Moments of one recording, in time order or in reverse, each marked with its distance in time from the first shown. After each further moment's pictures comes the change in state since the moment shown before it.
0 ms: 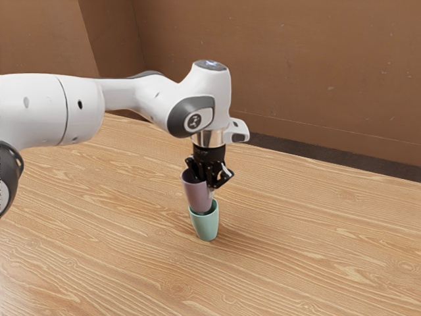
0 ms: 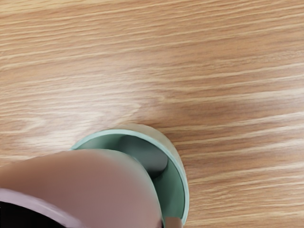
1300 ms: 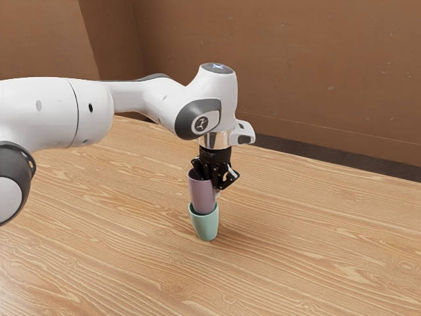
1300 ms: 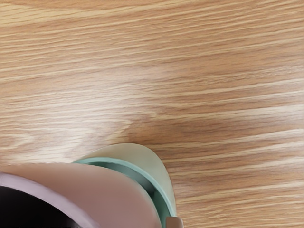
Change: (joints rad) arm -0.006 0.044 0.000 0.043 -0.001 0.004 -0.006
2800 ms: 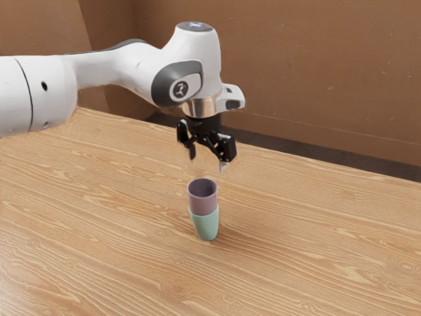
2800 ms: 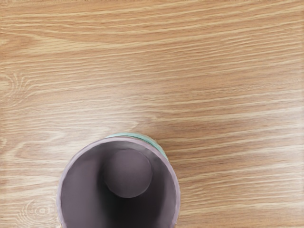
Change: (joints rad) arm -0.004 -0.202 0.003 -0.025 -0.009 -0.068 -0.003
